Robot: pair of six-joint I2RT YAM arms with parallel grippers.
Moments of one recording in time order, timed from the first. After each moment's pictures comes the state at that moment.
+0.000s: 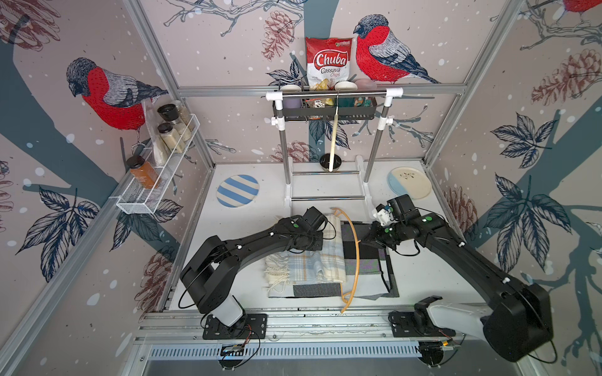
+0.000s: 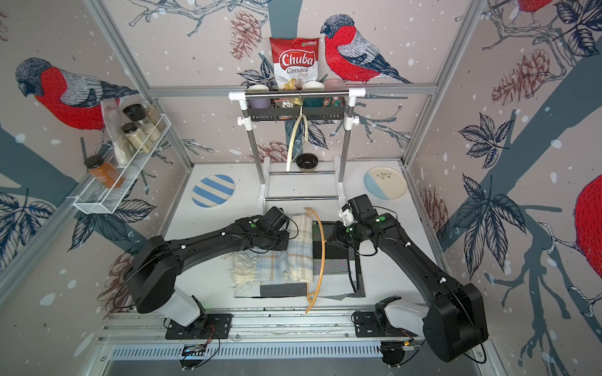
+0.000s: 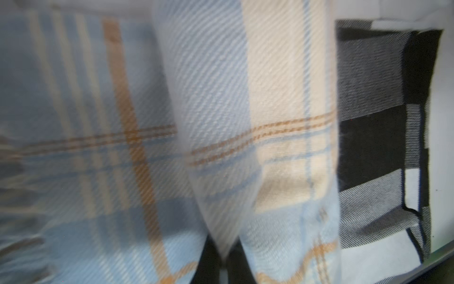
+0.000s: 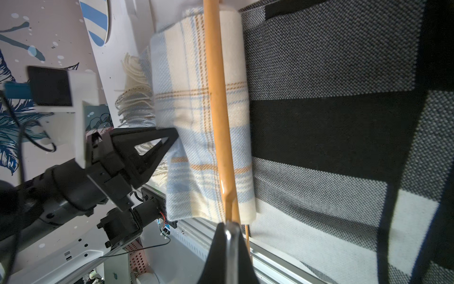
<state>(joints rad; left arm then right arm) -0.81 1.55 1.04 -0.57 -0.01 -0.63 0.43 1.20 0.93 -0.82 -0.54 0.61</state>
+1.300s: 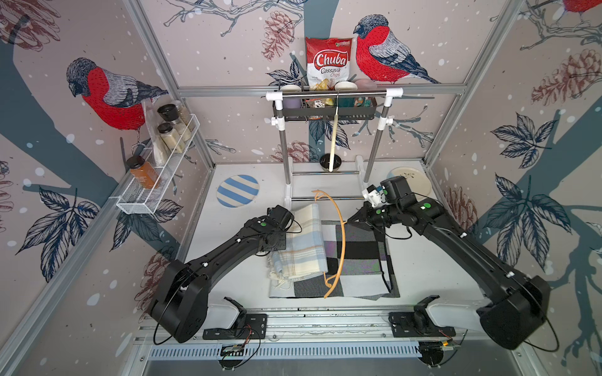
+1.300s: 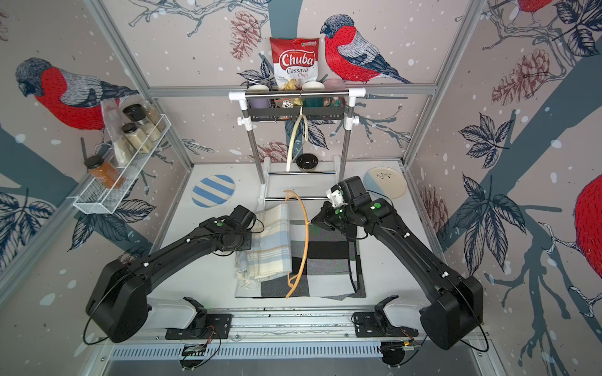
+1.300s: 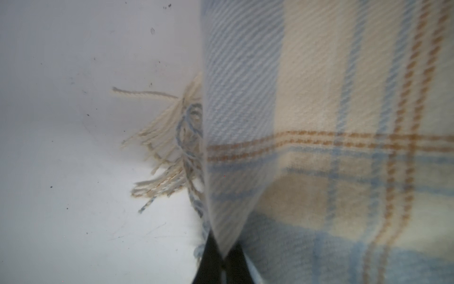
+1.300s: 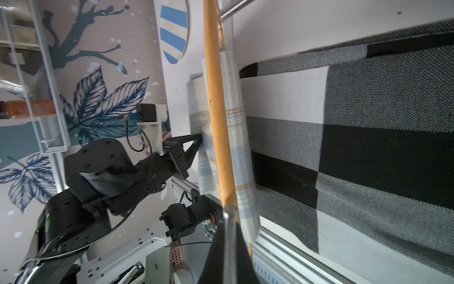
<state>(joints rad) -0.55 1.33 0.90 -0.80 -0.21 -0.55 0.53 1.27 1.24 -0.82 -0.58 0.79</state>
